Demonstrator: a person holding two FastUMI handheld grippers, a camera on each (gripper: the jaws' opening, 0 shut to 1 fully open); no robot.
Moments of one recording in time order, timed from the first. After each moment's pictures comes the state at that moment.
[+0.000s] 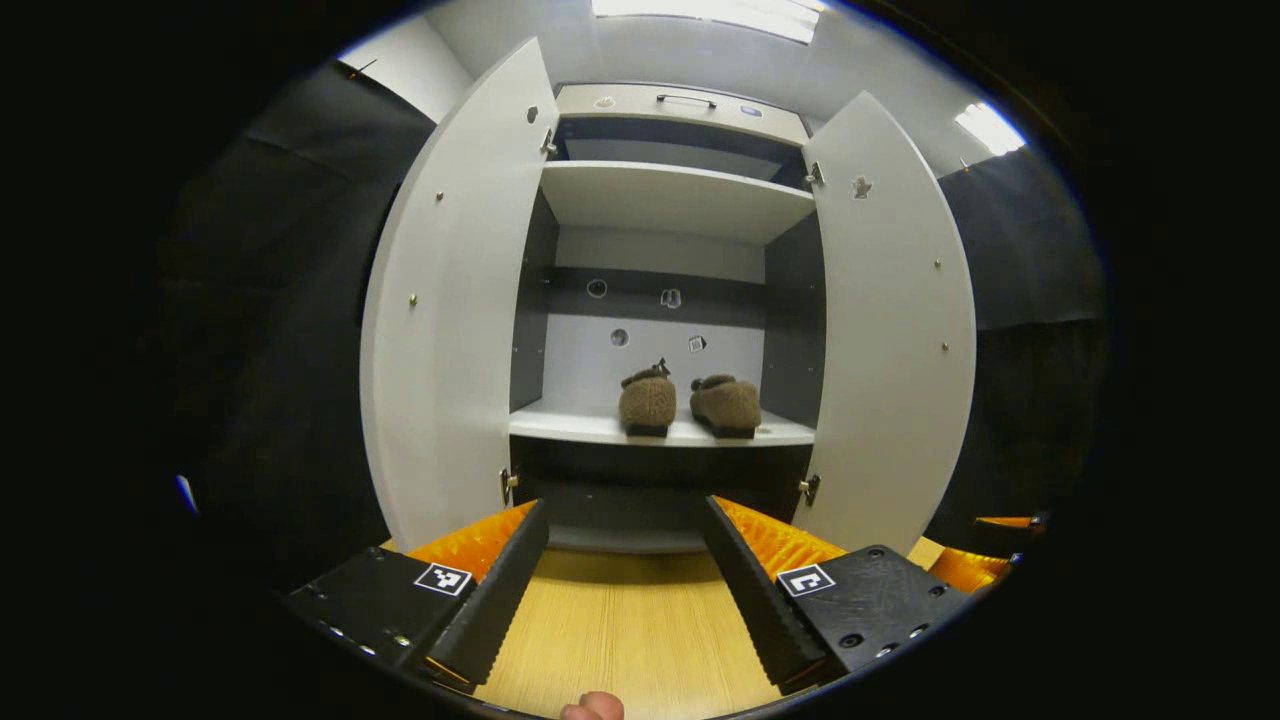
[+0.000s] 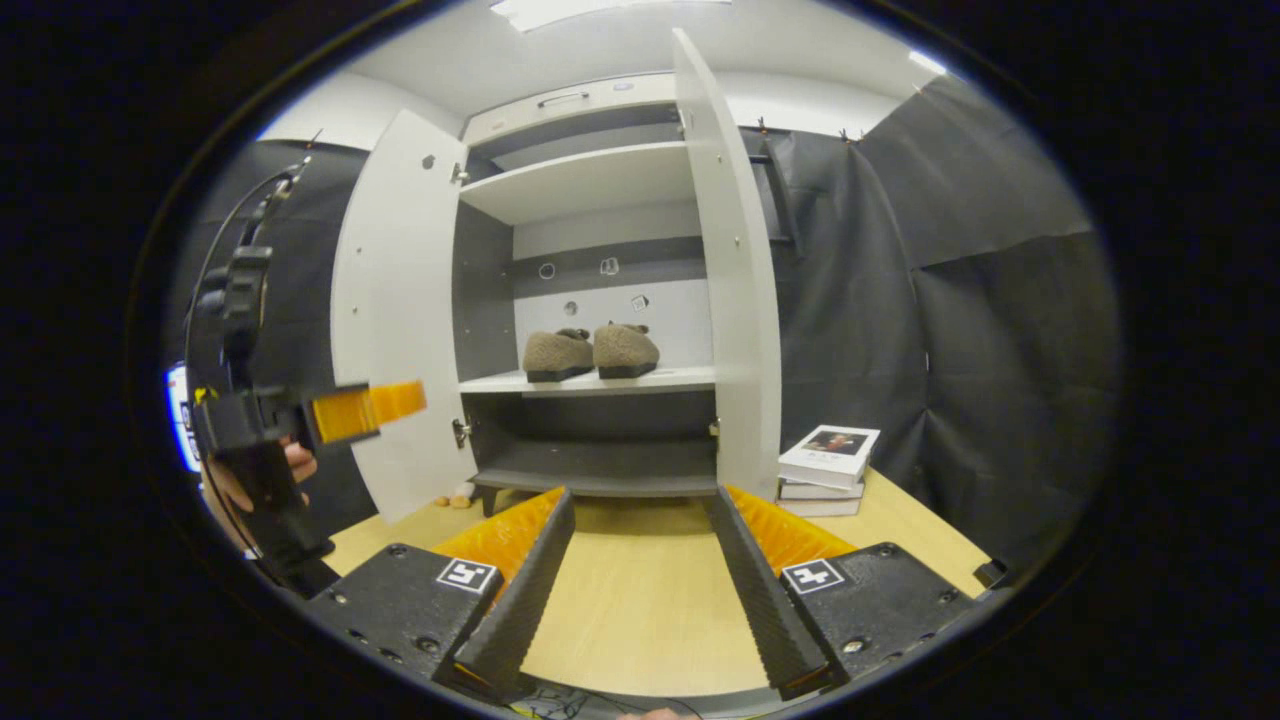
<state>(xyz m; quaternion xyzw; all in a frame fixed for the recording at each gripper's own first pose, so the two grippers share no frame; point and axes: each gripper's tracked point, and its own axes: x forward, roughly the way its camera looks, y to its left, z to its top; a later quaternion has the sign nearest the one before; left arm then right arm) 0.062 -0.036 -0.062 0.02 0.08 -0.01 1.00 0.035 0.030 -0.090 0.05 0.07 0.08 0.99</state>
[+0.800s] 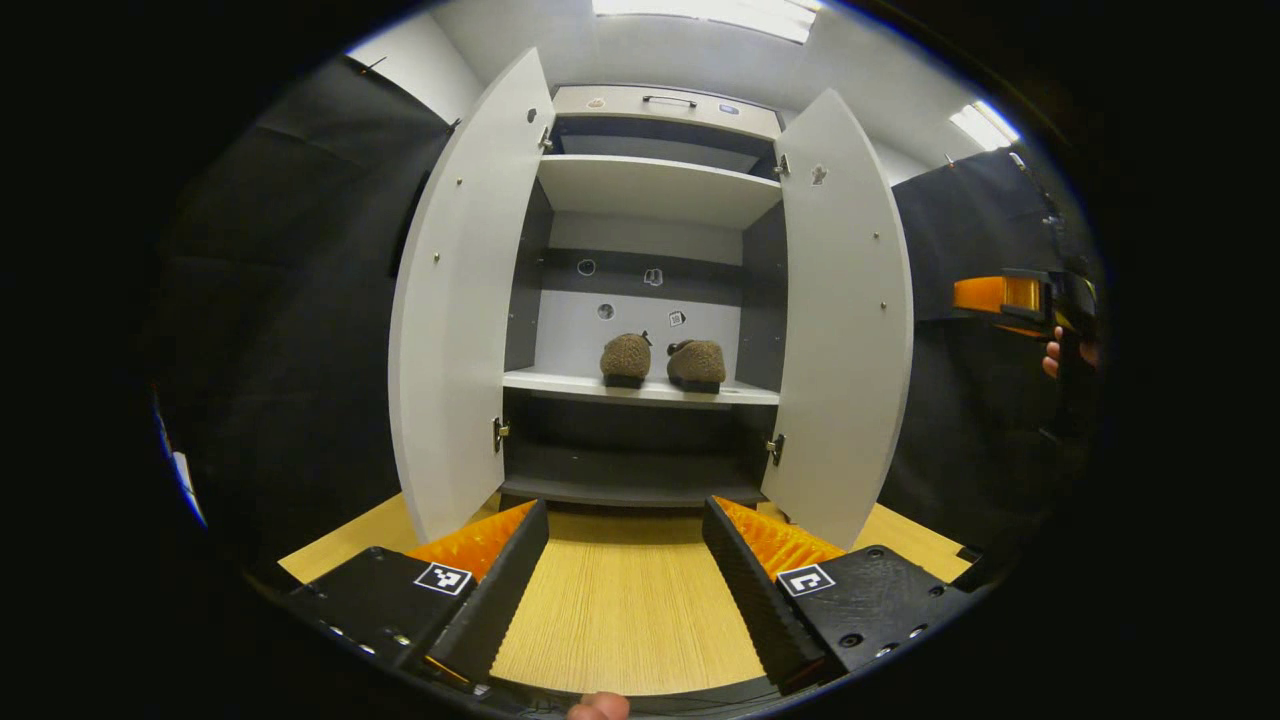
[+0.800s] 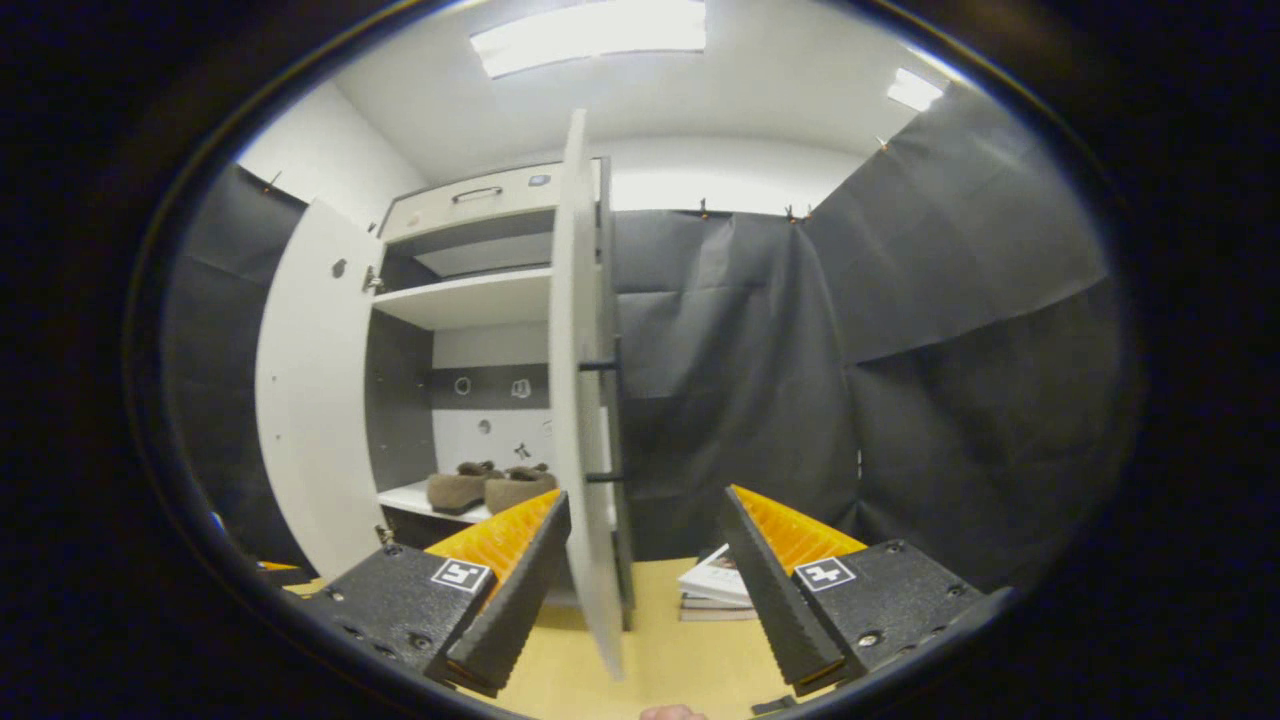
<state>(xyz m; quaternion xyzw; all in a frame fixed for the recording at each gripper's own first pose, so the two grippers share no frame) 0.004 -0.060 -0.088 0.02 0.08 -0.02 1.00 0.086 -0.131 0.106 0.03 -0.07 -0.03 1.00</state>
